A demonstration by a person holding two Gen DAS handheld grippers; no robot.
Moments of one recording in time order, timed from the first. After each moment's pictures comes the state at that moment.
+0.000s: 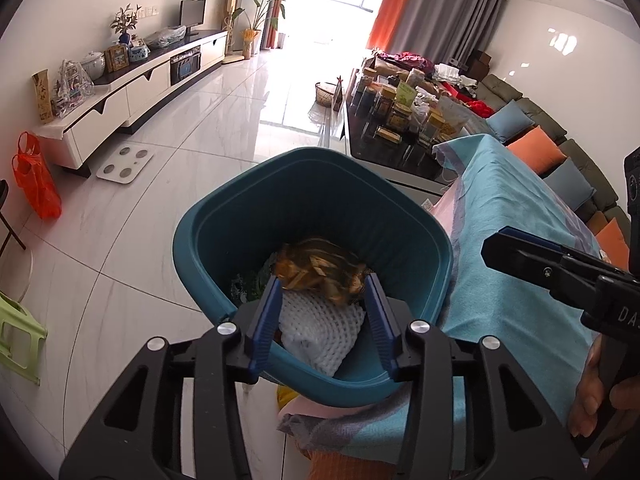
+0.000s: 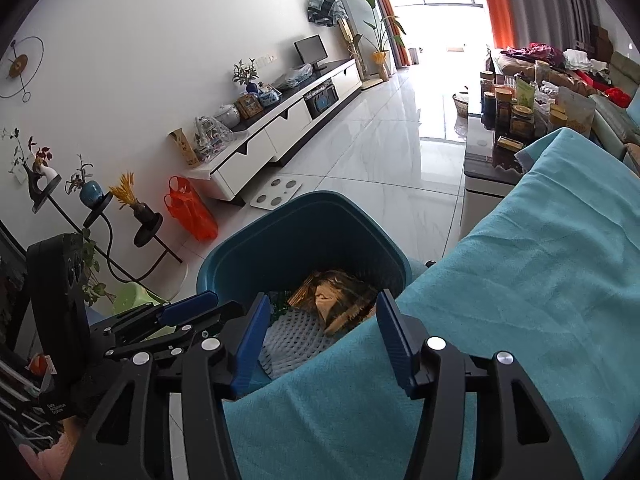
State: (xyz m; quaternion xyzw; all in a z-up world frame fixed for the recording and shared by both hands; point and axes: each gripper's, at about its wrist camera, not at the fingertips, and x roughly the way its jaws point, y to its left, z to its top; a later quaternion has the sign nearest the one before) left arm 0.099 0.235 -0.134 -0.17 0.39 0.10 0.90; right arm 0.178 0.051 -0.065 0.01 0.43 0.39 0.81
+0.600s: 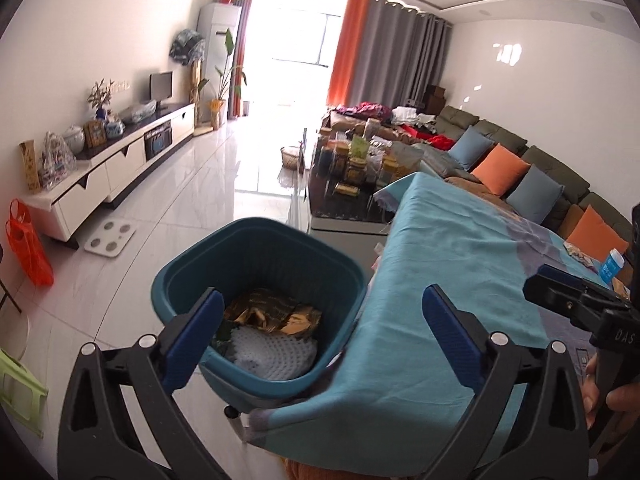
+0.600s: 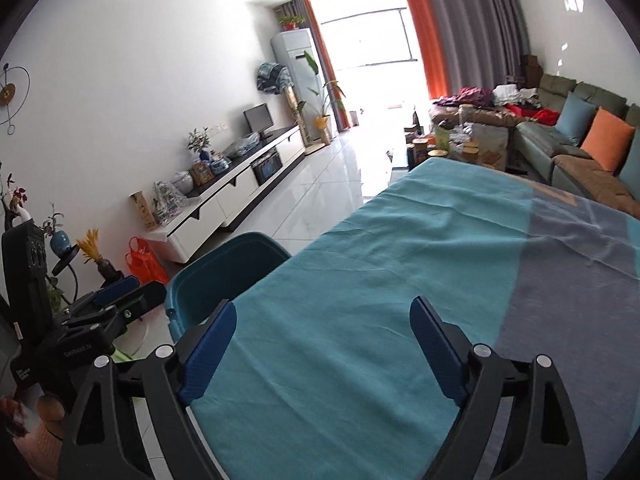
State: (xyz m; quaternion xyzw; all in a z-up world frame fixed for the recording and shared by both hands) left arm 0.049 0.163 -0.074 -0.10 0.28 0.06 0.95; right arm 0.113 -0.082 -0.045 0.05 0.32 0.28 0.90
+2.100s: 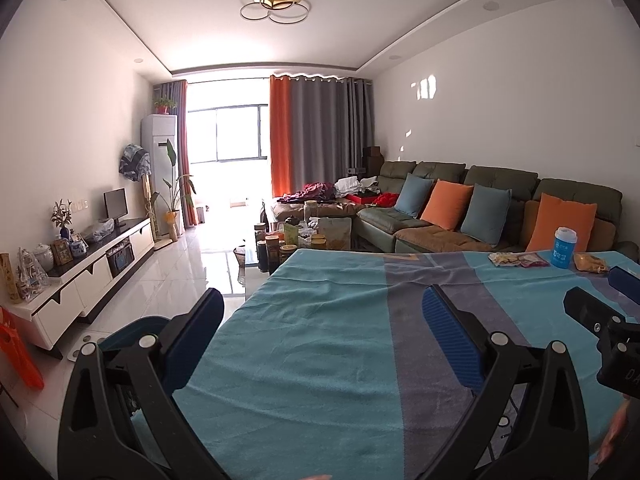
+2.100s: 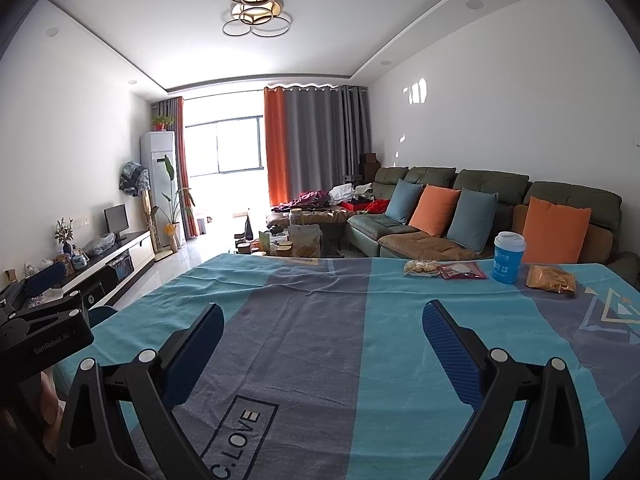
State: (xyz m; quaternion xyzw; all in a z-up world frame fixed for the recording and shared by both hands) left arm 0.031 -0.041 -0.037 0.02 0.12 -0.01 0.99; right arm -0.005 -0.246 -0.039 0.05 0.14 -0.01 0.99
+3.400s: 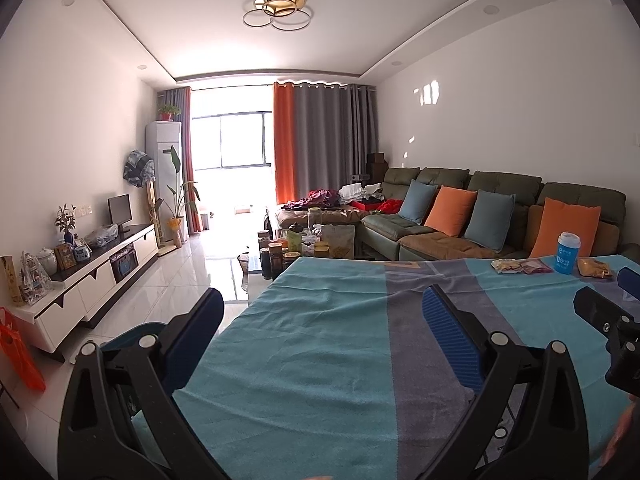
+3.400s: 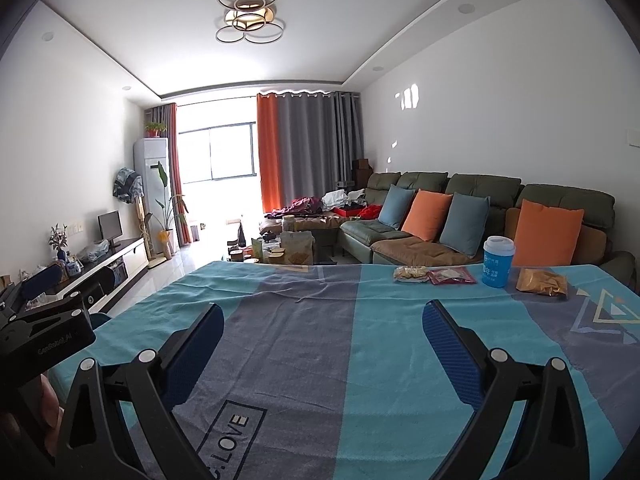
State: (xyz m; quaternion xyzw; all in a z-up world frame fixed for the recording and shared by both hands) left arm 0.030 -0.047 -0.031 0.02 0.11 0.00 0.99; right arm -0.012 -0.250 -0.036 0.05 0.13 -0.03 0.99
